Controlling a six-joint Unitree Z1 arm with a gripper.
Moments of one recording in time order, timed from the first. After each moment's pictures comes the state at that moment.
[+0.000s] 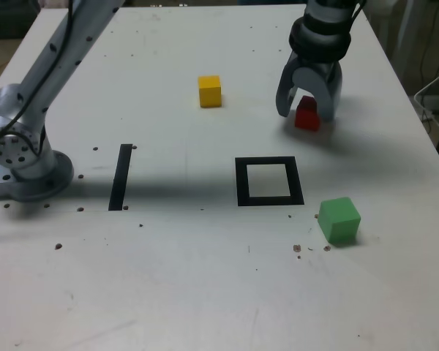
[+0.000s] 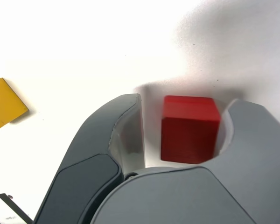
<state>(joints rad) 0.22 2.33 -1.98 1.31 0.19 0.55</state>
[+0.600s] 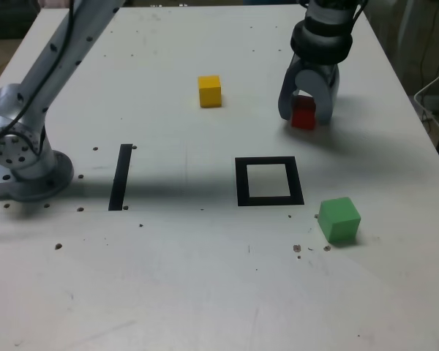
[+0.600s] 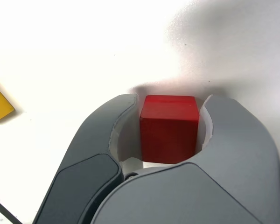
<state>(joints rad) 0.22 2.32 -1.97 1.28 0.17 0.53</state>
